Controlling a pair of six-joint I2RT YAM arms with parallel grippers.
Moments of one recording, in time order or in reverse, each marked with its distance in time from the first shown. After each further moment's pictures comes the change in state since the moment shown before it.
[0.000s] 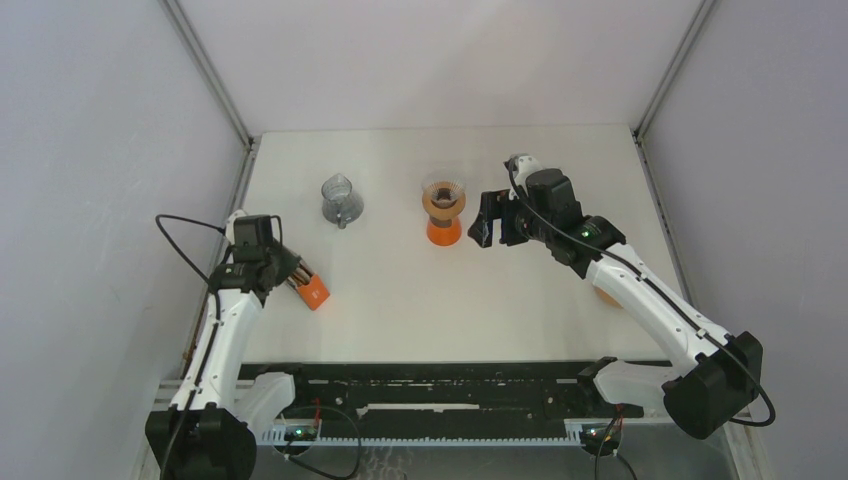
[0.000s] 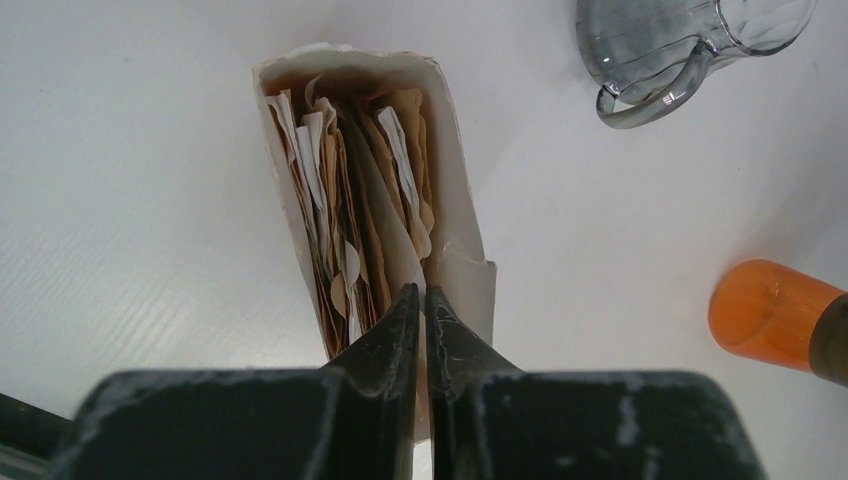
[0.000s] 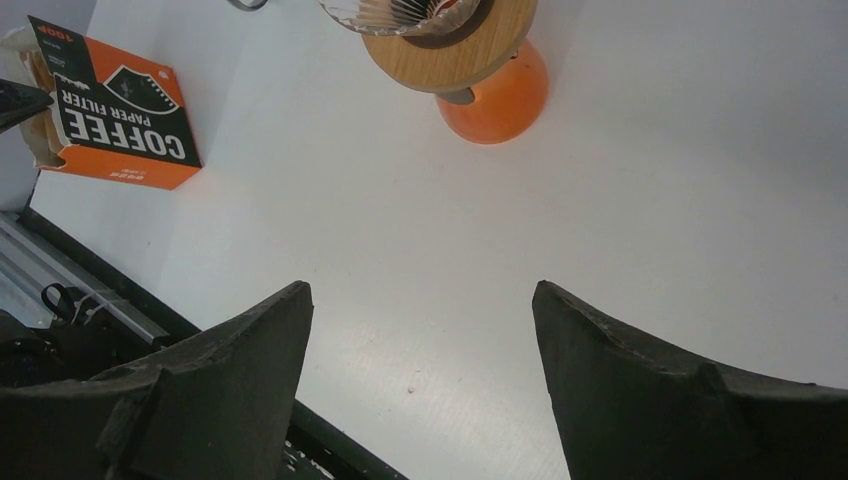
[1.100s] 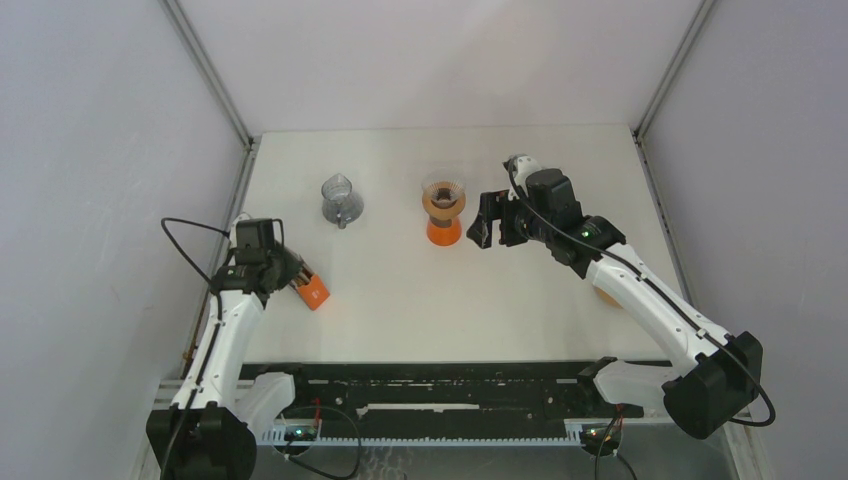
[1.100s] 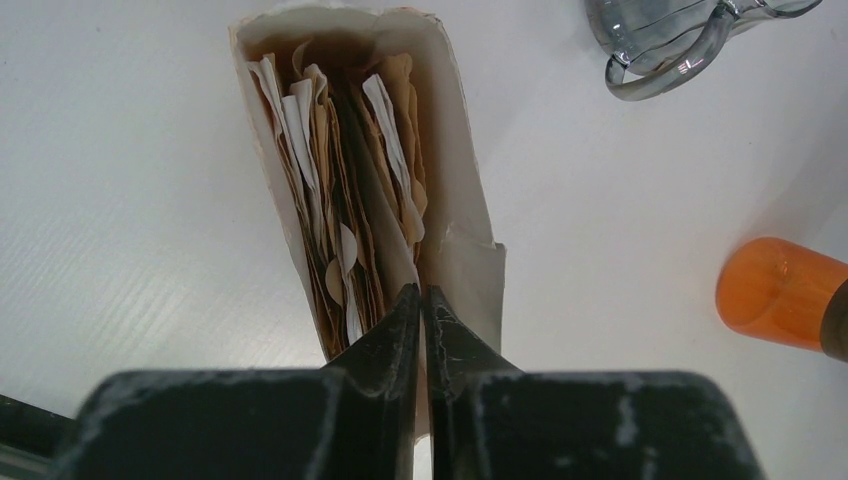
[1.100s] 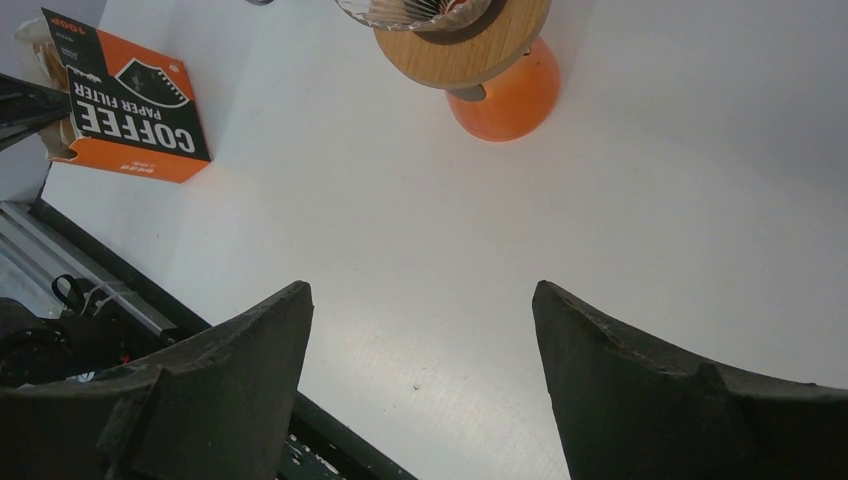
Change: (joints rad) left arm 0.000 -0.002 -0.027 -0.001 0.040 0.000; right arm 0.000 0.000 0.000 0.000 -0.022 0.000
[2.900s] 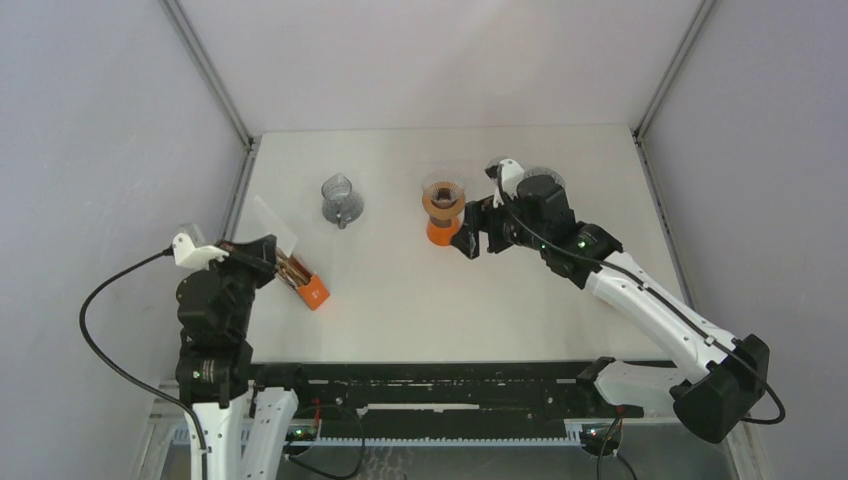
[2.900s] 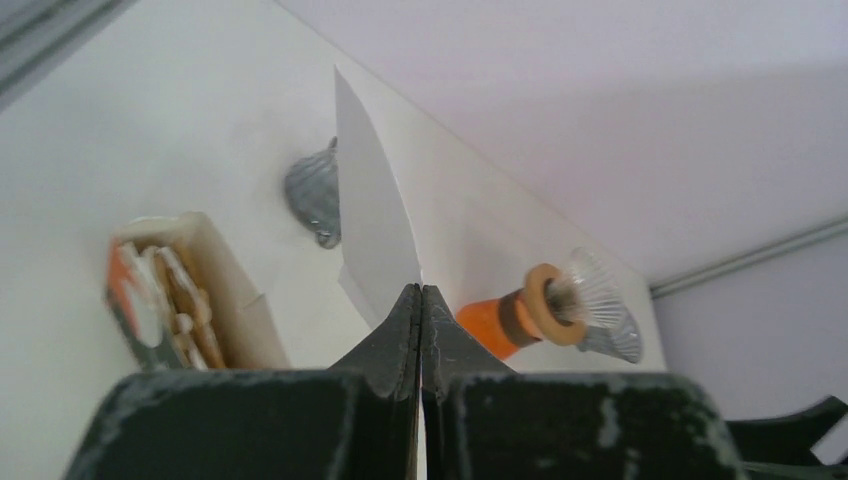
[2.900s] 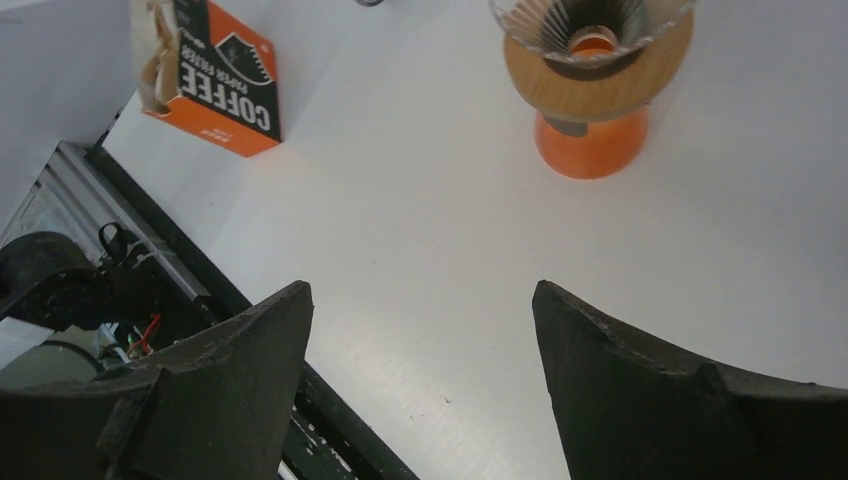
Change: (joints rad) left arm 0.001 -0.554 0.077 0.095 0.090 0.040; right arm 0.105 -0.027 0.000 0.061 -0.035 -0.037
